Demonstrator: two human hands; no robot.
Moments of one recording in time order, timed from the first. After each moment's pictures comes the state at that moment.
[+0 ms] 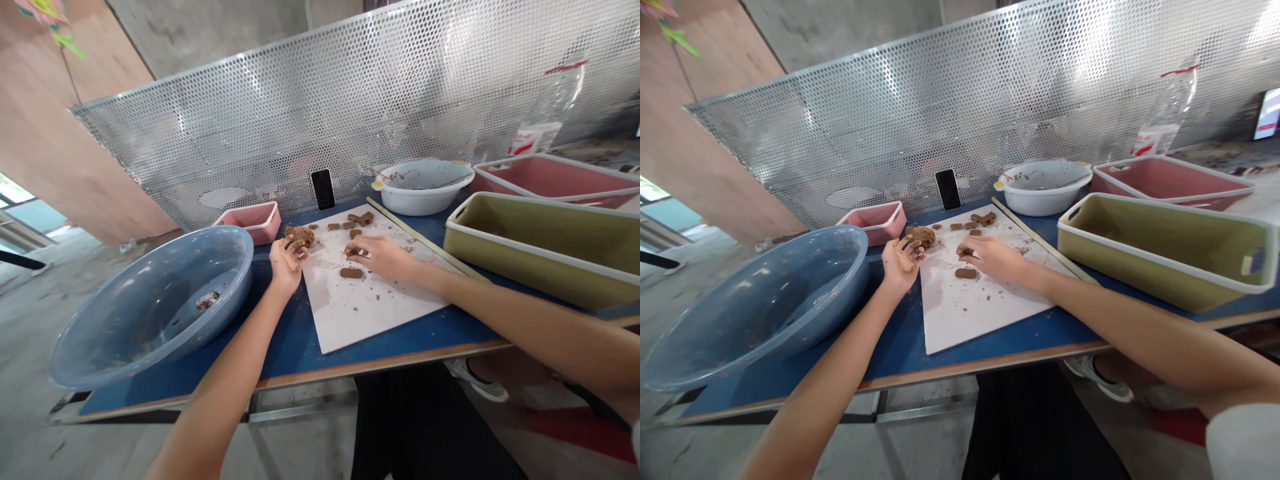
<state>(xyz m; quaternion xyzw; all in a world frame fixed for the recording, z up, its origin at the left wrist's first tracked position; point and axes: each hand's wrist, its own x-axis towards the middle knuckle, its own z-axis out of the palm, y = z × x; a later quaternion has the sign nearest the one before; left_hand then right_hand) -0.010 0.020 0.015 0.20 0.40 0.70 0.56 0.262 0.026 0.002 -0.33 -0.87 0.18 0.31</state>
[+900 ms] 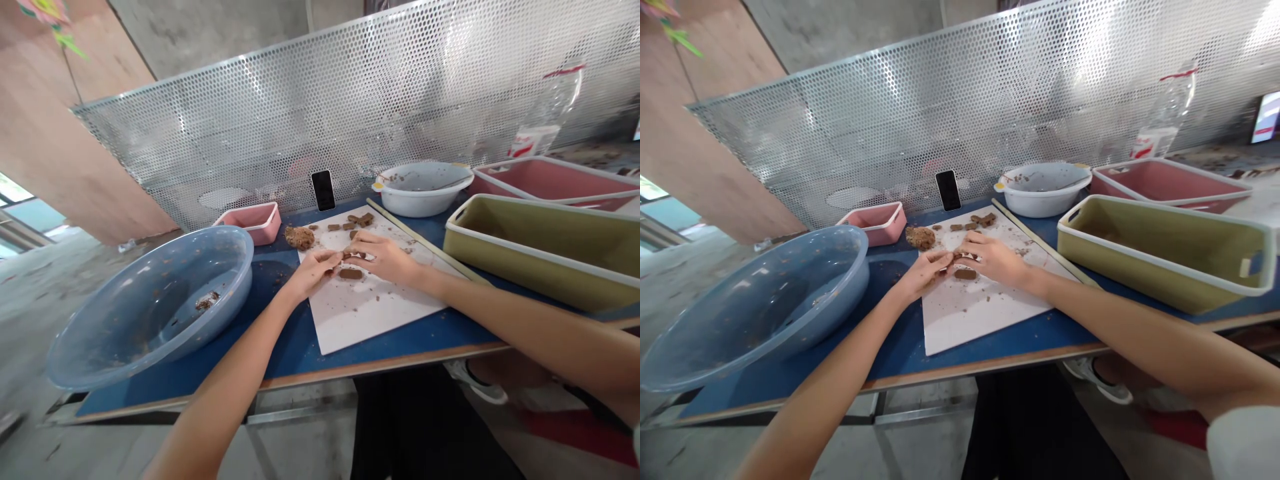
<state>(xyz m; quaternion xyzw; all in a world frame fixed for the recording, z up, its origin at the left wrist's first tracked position) 0.023 -0.003 0.002 0.56 0.37 0.42 0.61 0.262 0.024 -0.004 -0.19 -0.87 0.10 0.44</state>
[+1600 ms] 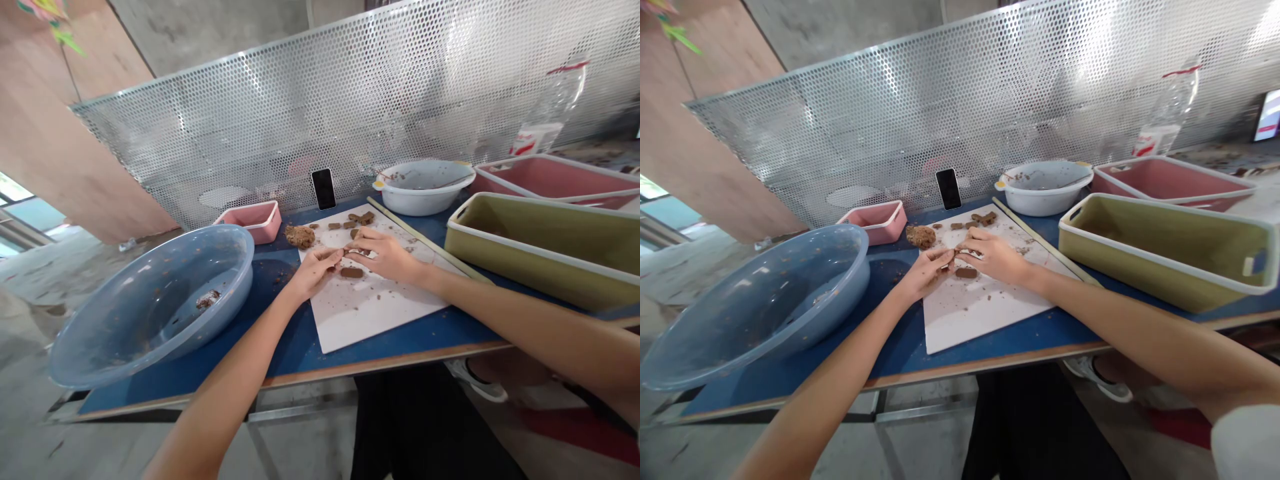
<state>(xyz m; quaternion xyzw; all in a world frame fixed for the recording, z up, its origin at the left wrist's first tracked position) 0.028 -0.004 -0.003 0.53 0.35 0.46 0.62 0.261 0.027 -0.007 -0.20 -0.85 0.07 0.47</state>
